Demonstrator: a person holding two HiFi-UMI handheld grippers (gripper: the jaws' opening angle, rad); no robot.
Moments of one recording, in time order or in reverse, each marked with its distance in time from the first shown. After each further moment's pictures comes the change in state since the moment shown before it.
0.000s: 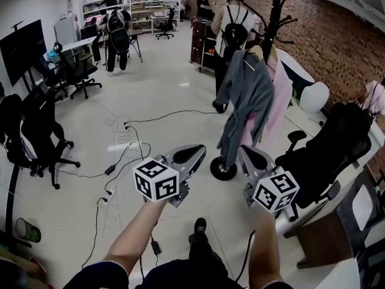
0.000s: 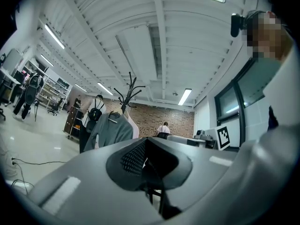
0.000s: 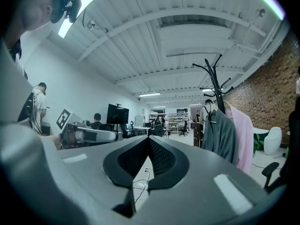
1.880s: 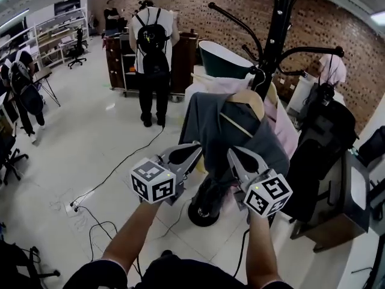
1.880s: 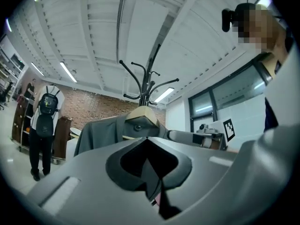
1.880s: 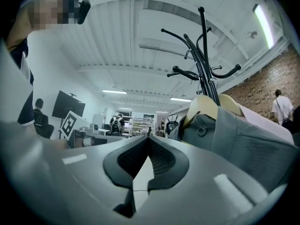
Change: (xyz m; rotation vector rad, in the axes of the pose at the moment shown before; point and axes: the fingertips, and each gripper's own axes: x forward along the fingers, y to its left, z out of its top) left arm 0.412 0.364 0.084 0.050 0.082 -0.512; right arm 0.342 -0.365 0.043 -0.057 -0.062 -0.452
